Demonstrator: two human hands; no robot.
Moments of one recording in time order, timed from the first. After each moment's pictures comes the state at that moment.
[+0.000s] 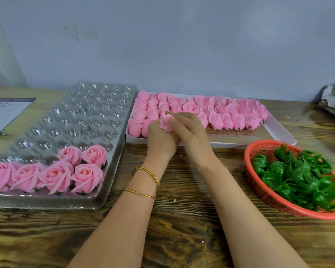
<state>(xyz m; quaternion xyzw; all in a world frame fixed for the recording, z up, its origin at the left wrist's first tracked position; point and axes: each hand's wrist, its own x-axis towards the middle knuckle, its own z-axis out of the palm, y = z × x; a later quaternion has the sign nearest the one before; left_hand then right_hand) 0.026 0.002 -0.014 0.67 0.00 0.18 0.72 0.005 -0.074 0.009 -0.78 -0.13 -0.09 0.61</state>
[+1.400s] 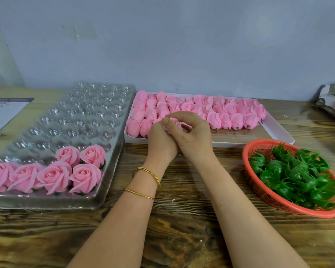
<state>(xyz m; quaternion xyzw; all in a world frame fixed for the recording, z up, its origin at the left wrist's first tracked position) 0.029 0.000 -0.016 0.71 -0.01 0.17 0.69 0.012 -0.073 0.004 -0.75 -0.10 -0.19 0.62</state>
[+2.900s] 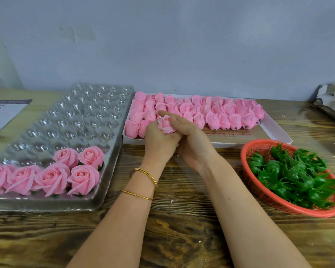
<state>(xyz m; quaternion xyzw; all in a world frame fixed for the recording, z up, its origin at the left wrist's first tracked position) 0.026 0.005 -0.018 0.69 -0.02 0.20 0.69 0.011 -0.077 0.013 -0.56 -0.06 0.13 0.82</state>
